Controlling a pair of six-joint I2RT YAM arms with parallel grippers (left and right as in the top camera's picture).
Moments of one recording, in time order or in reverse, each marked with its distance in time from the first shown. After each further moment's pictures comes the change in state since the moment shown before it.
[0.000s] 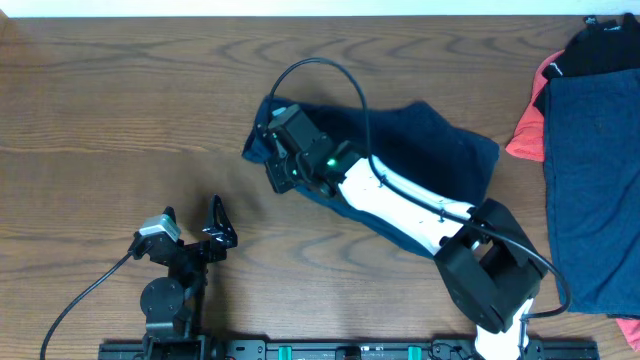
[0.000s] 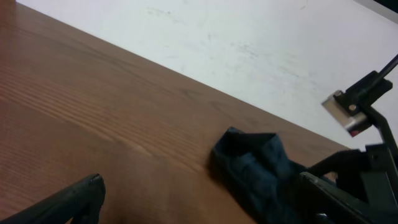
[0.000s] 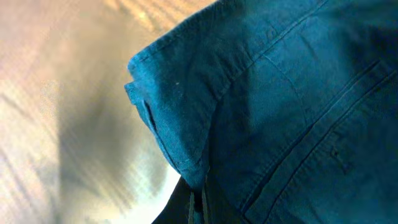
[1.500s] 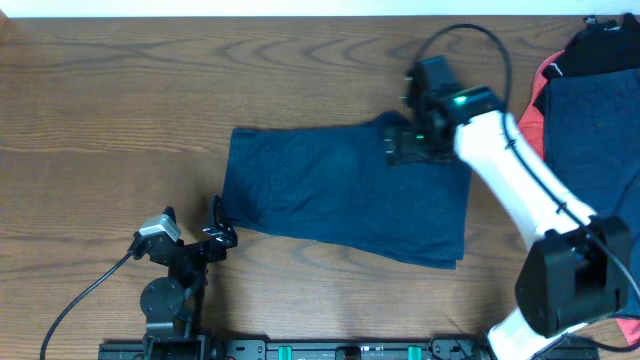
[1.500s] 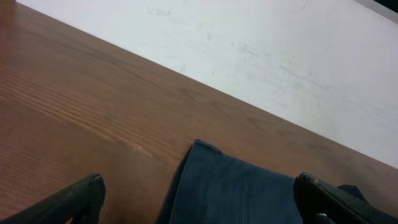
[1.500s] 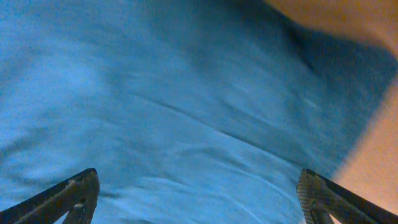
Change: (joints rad) left arm 0.000 0.000 0.000 0.000 0.000 0.000; right arm -0.522 -0.192 -0.011 -0.662 0.107 -0.095
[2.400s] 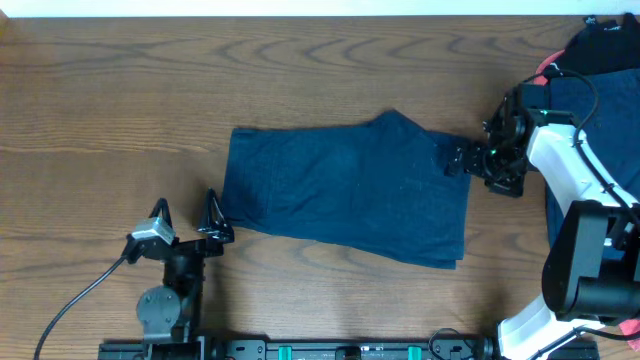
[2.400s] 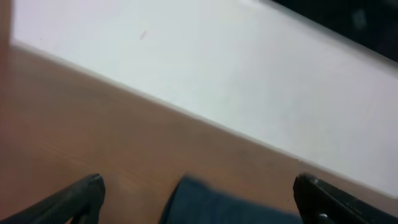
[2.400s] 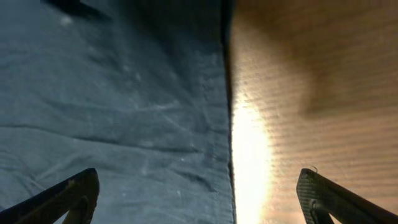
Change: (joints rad) left arm 0.000 0.003 -0.011 0.181 0.004 0.010; right arm -0.362 0.019 -0.220 0.120 -0.184 -0.011
